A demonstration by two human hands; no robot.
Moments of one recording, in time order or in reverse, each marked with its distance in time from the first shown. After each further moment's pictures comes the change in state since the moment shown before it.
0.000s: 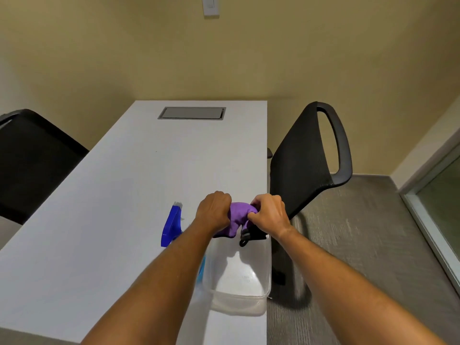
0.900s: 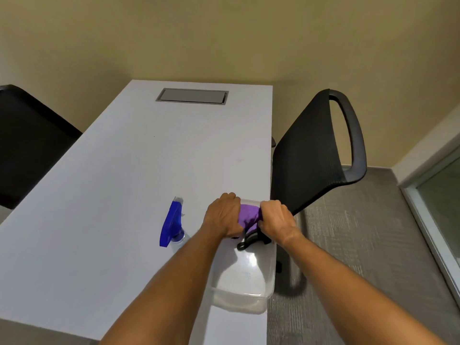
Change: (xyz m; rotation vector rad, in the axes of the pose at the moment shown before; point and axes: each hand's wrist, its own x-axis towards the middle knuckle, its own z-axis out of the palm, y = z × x) left_hand 0.014 -0.001 0.047 -0.028 -0.015 0.087; right_hand 0.008 0.022 0.027 -0.424 -0.221 0.028
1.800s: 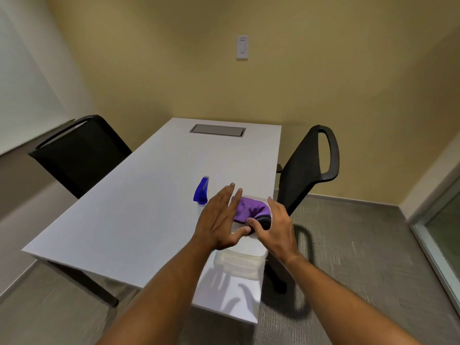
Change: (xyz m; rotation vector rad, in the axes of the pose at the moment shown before) left_hand -0.191 0.041 -0.032 0.070 0.403 0.038; right_hand -0.180 -0.016 -0.012 0.599 0.503 -0.208
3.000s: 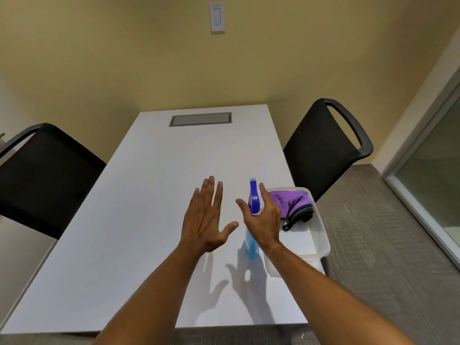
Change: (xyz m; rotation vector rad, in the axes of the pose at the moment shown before) left_hand 0.015 -0.225 0.030 -0.013 0.045 0.116; right_hand 0.054 -0.117 0.195 0.246 0.371 0.246
